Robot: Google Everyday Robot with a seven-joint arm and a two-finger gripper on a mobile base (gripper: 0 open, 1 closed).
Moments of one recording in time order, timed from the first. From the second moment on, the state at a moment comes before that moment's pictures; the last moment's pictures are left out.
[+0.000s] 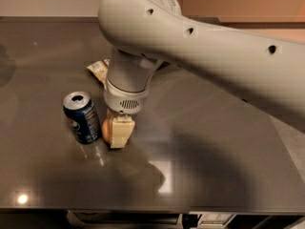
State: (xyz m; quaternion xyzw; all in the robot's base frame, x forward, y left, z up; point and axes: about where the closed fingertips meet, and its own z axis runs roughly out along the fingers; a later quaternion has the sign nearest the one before) arm 0.441 0.084 0.845 -0.78 0.61 0.10 0.11
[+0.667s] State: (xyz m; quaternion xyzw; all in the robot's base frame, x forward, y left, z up) arm 0.440 0.084 0.846 -0.78 0.61 0.10 0.11
